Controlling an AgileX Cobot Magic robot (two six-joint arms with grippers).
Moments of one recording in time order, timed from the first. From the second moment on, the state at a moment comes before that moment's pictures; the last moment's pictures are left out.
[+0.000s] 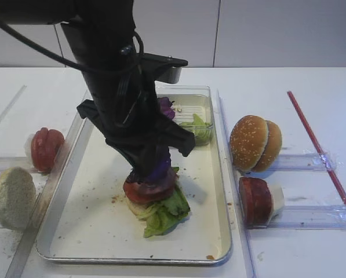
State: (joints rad) left arm -0.69 1.72 -1.42 -0.09 1.18 -0.13; right arm 0.06 -0.02 -0.47 0.03 1.14 -0.05
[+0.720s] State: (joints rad) left arm -0.69 1.75 -1.42 -0.09 1.15 -0.12; right arm 0.06 -0.02 -0.47 0.03 1.14 -0.05
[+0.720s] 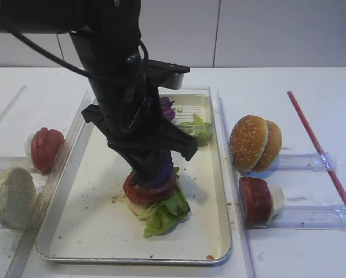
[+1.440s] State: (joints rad) left arm -0.69 1.75 -1.45 -0.10 1.18 -0.14; right arm 0.06 -0.02 -0.47 0.03 1.14 -0.05
